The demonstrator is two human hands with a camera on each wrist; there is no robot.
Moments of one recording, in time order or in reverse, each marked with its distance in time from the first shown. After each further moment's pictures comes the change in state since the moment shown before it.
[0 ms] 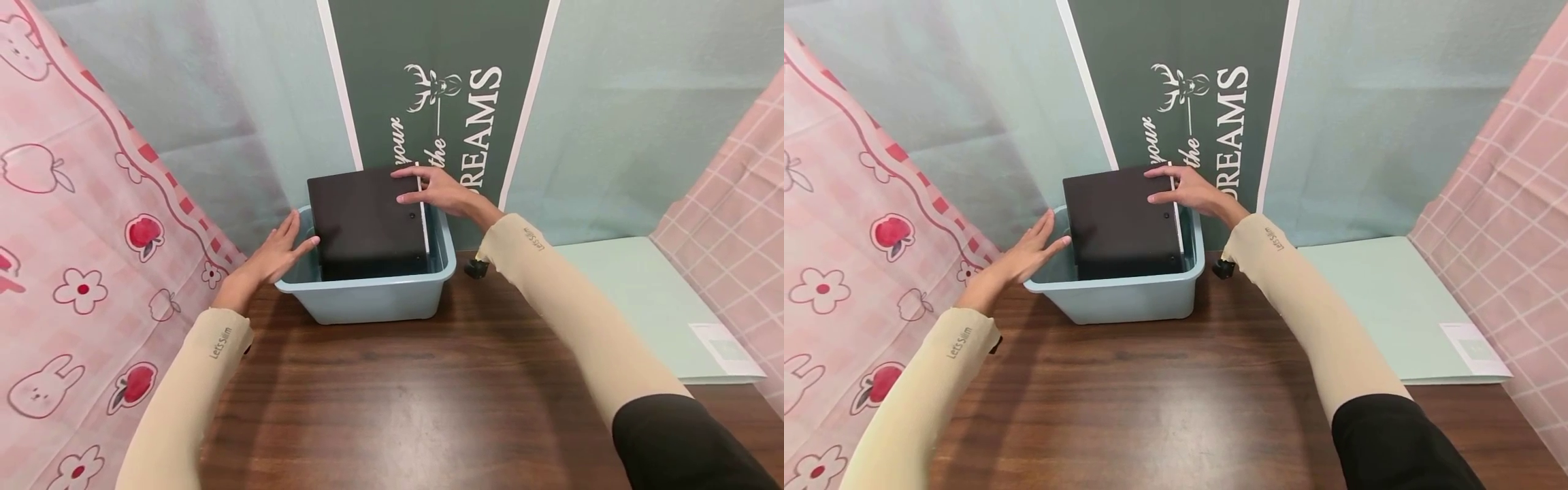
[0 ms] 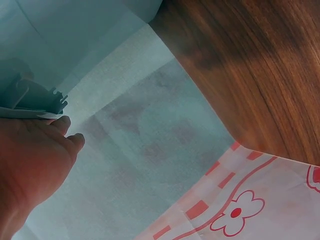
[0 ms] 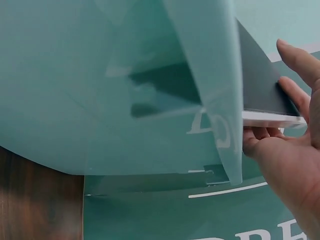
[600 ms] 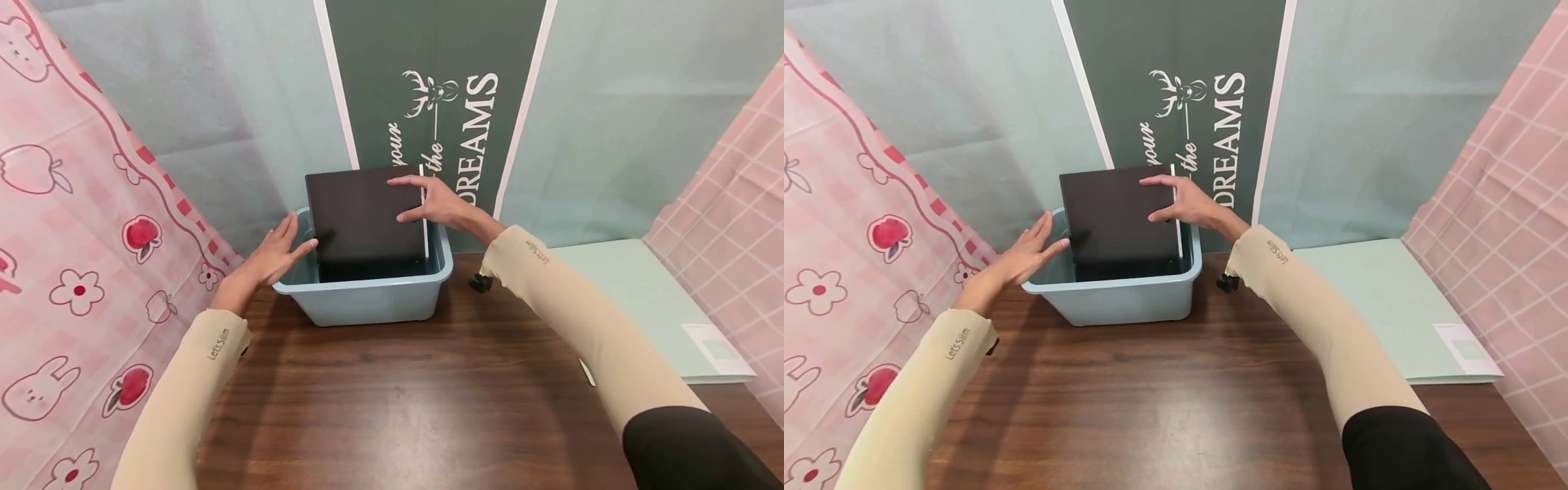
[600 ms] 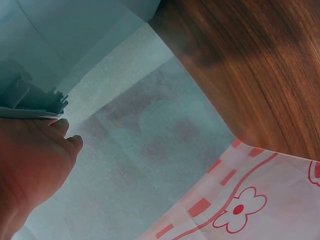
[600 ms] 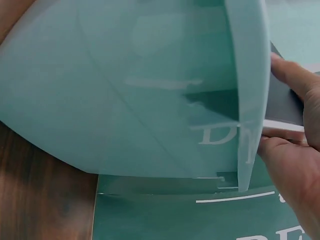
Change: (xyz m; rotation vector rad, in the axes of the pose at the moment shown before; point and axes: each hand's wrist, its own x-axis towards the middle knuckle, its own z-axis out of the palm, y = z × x) left_hand -0.002 0.003 -0.002 0.029 -0.007 -0.001; right_hand -0.017 0.001 0.007 -0.192 0.016 -0.158
